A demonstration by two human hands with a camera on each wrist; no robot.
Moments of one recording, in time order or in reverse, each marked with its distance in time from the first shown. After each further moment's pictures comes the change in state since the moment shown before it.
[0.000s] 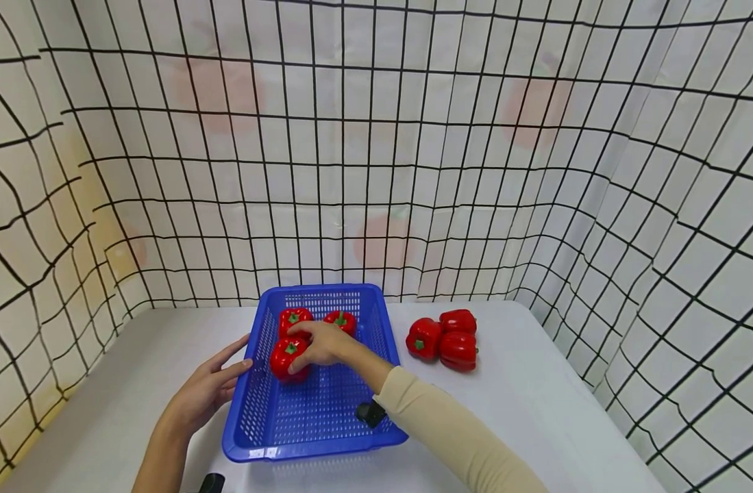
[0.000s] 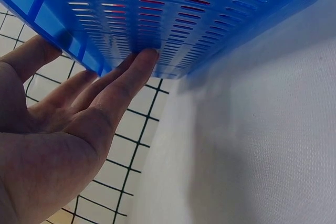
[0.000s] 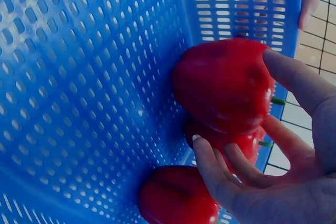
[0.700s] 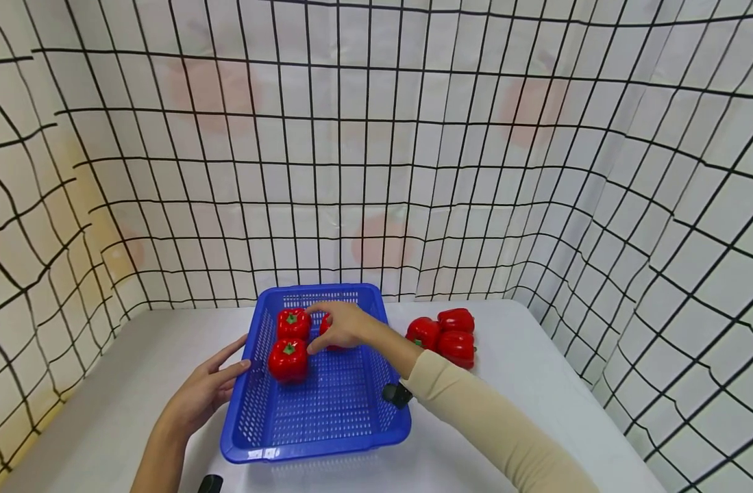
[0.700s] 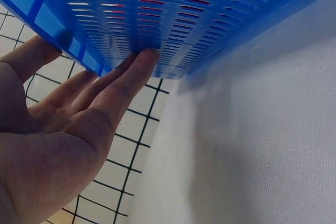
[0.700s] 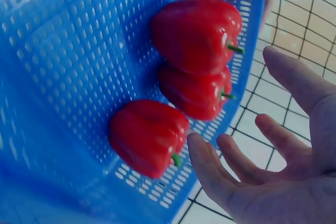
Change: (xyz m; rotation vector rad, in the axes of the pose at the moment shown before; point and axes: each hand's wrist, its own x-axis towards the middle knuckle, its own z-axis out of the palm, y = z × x) left_hand 0.001 0.001 0.000 -0.020 -0.004 0.006; right_hand -0.024 0.000 -0.056 -0.122 0.016 -0.061
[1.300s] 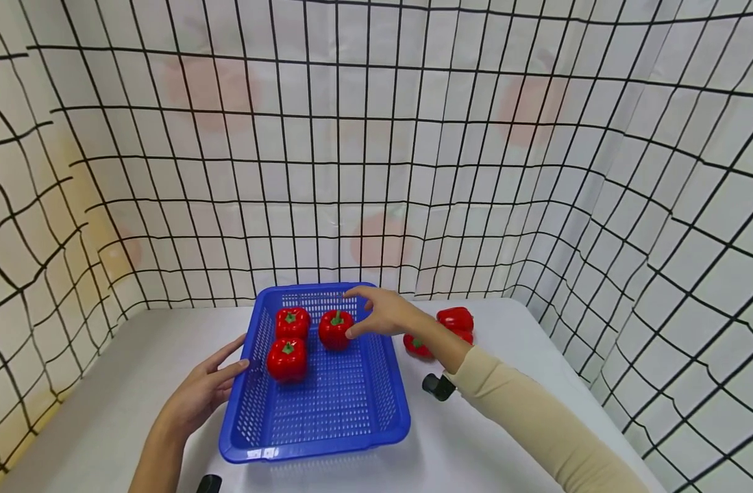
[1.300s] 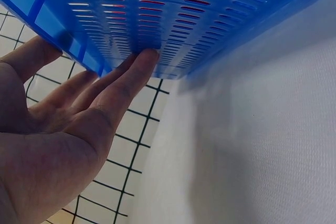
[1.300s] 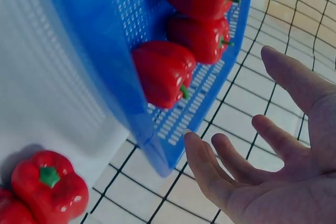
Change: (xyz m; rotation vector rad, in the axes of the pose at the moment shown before) left_hand 0.000 -0.001 -0.001 0.004 -0.006 0.002; right_hand -0.034 0.038 -0.043 0.017 0.065 0.047
